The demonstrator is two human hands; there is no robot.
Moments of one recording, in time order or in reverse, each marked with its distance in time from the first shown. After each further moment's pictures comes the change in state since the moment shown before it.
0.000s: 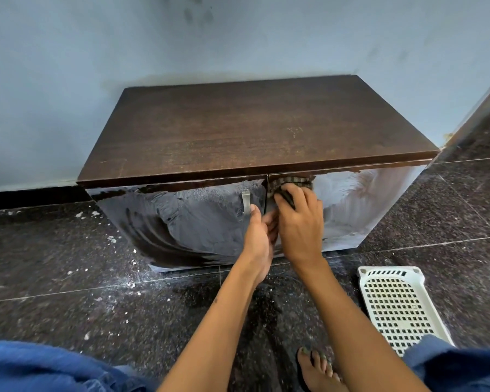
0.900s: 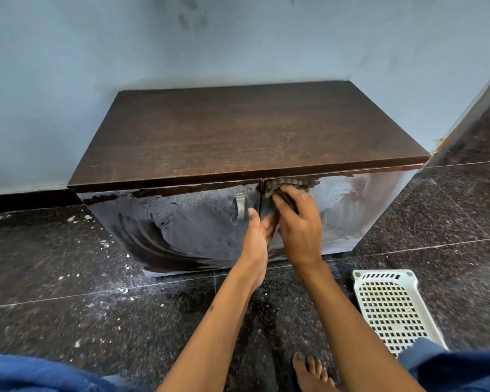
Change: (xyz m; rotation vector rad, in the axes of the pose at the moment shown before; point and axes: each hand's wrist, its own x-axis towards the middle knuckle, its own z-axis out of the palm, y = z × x) left_hand 0.003 -0.003 0.002 0.130 -0.044 0.035; right_hand -0.002 0.013 0.007 0.410 0.070 0.143
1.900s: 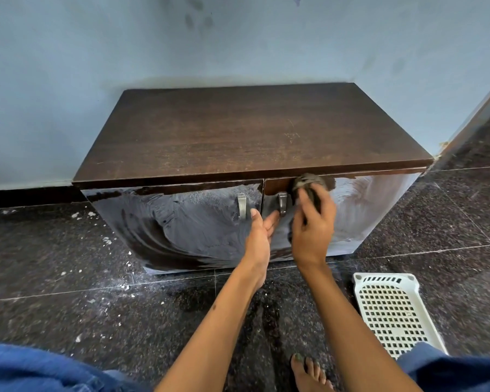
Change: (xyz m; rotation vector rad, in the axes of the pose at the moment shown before) left_hand 0.001 -0.004 0.000 0.102 0.040 0.006; right_hand -0.002 0.009 -0.004 0.051 0.168 0.117
